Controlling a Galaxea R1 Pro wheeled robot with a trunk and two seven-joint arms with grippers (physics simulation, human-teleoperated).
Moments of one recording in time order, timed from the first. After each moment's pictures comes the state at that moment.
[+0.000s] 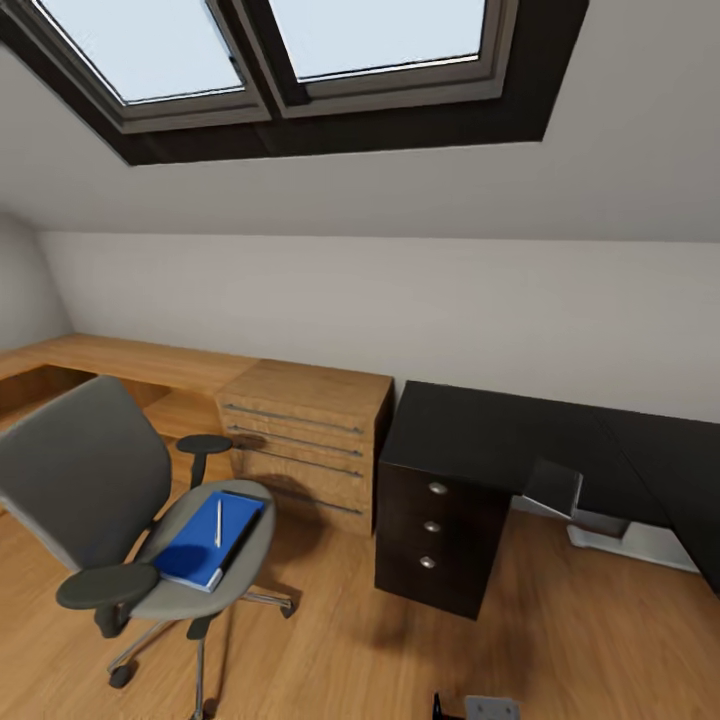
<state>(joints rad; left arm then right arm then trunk) 0.00 0.00 -0.60 -0.68 0.53 -0.28 0.56 -0.39 0.14 0.08 0.02 0.01 -0.62 -0.28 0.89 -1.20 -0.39</state>
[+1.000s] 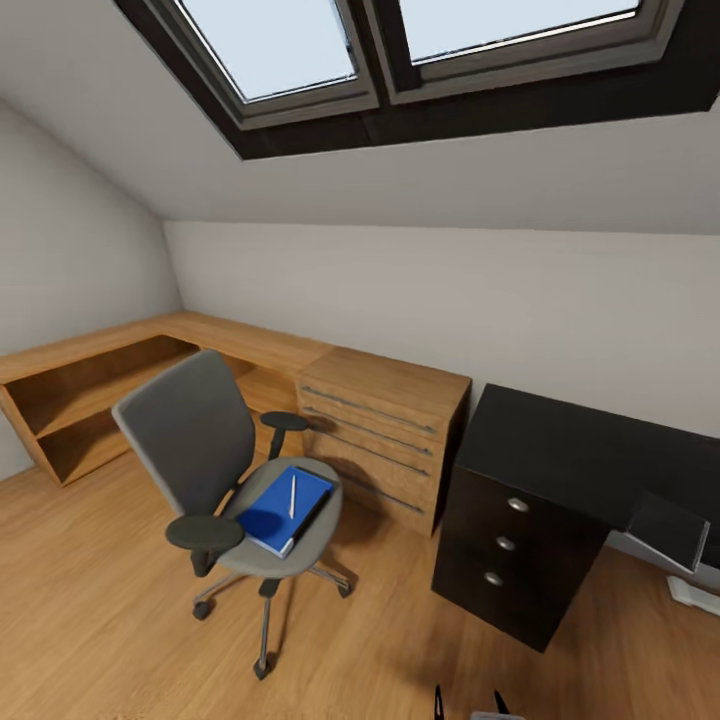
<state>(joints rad) 0.00 0.01 -0.77 -0.63 0.54 -0.37 0.56 -0.32 0.14 0.08 0.02 0.16 -0.97 -0.38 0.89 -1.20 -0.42</state>
